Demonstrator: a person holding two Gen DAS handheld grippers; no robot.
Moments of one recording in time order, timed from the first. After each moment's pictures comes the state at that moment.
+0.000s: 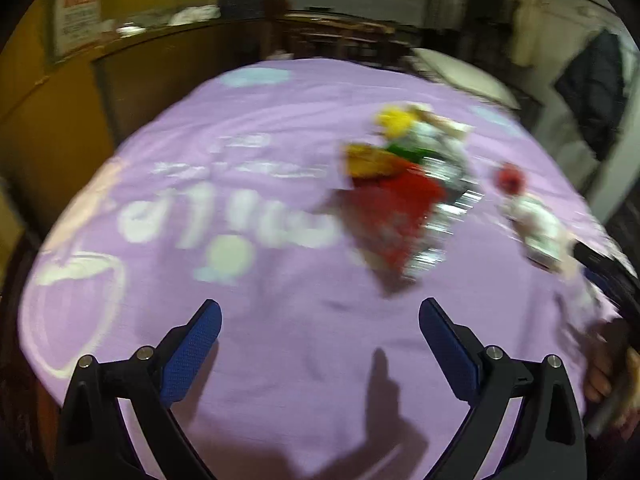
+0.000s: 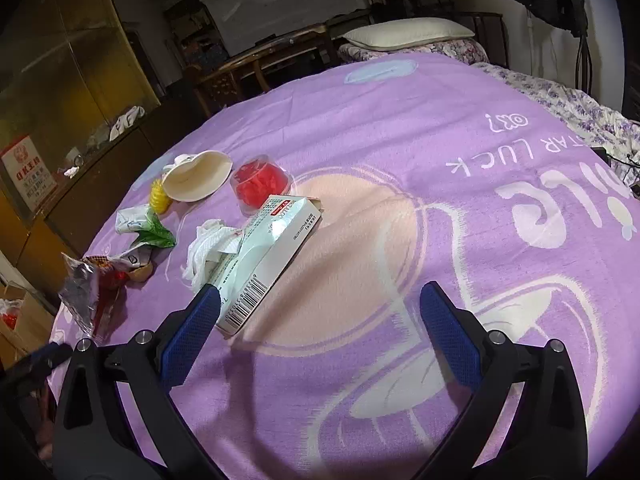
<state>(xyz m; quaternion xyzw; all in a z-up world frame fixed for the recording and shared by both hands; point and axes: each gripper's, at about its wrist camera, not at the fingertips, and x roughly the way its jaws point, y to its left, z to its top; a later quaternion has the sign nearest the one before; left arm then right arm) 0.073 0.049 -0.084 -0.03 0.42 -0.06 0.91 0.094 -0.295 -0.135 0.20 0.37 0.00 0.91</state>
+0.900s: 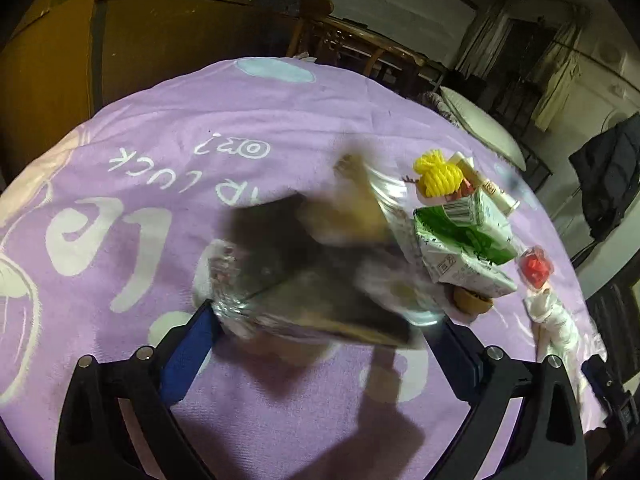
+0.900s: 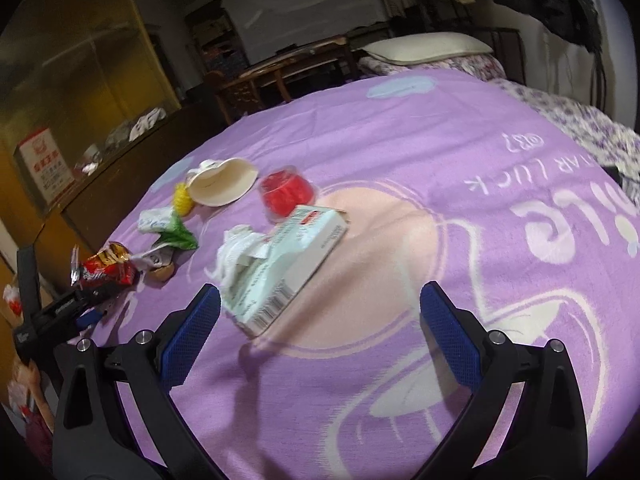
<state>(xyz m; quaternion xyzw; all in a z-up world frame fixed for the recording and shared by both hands) 0.150 0.079 -0.114 -0.15 0.40 -0.03 0.90 0.090 -0.283 -0.128 0.17 0.35 0.03 0.92</state>
